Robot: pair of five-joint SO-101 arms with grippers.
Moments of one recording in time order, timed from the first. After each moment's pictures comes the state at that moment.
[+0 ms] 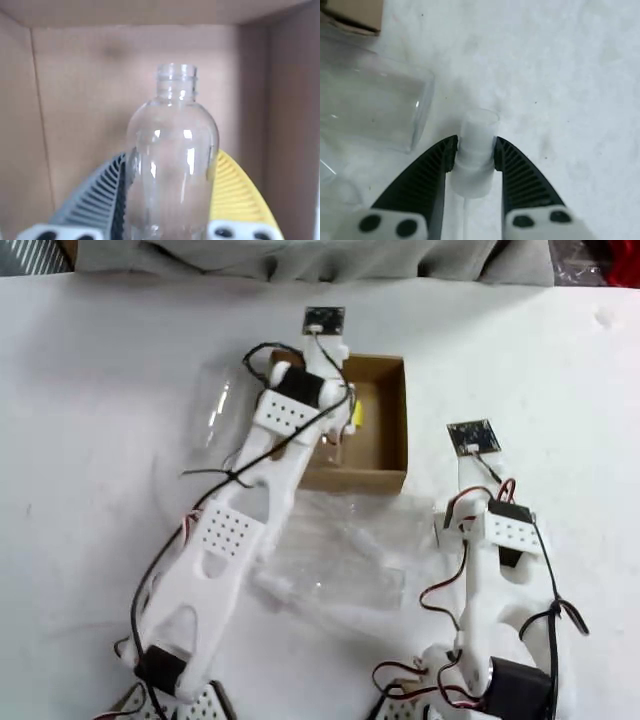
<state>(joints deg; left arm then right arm) 20.2 74.9 -91.6 93.4 23.9 11.1 -21.0 55.0 45.5 23.9</state>
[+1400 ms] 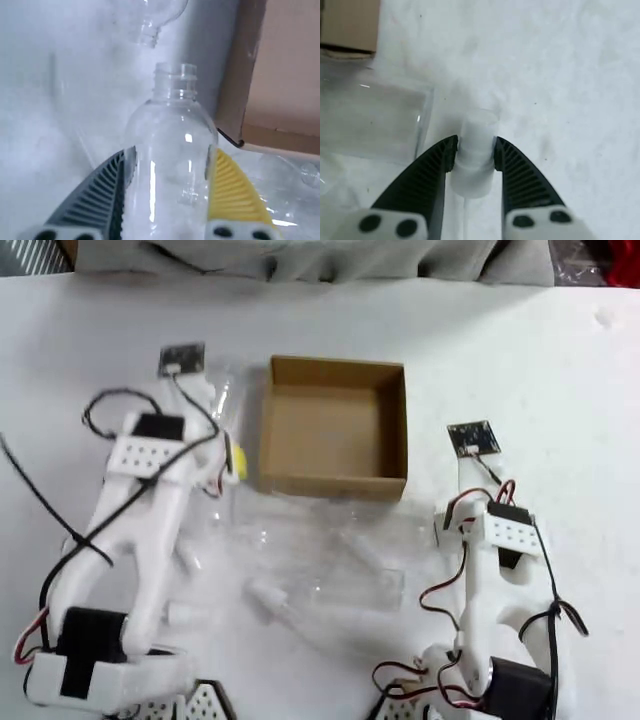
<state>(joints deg) 1.2 -7.9 25.8 66.2 16.7 11.2 -21.0 55.9 44.0 23.9</state>
